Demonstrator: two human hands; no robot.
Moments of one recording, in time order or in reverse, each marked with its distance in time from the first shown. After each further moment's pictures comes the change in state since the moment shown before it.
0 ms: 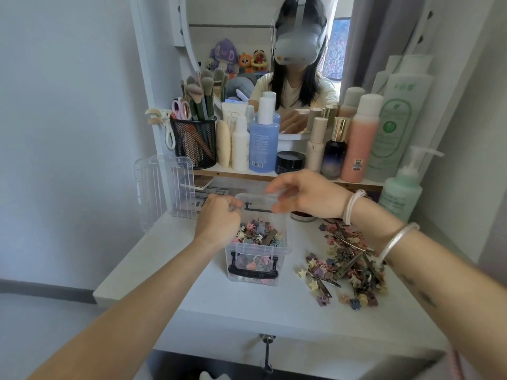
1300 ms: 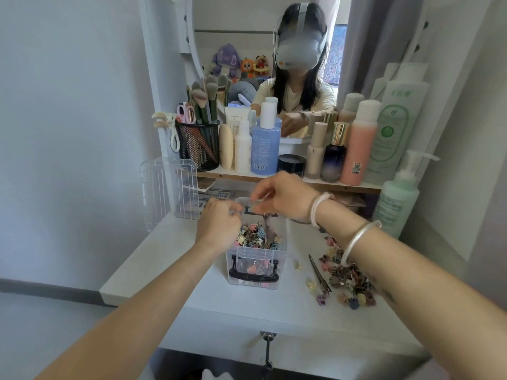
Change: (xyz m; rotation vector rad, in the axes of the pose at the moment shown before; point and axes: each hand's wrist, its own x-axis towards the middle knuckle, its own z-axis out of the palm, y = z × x) left_hand -0.010 -0.001 -0.004 0.025 0.011 0.001; right_hand 0.013 -0.024 0.019 -0.102 0.042 0.017
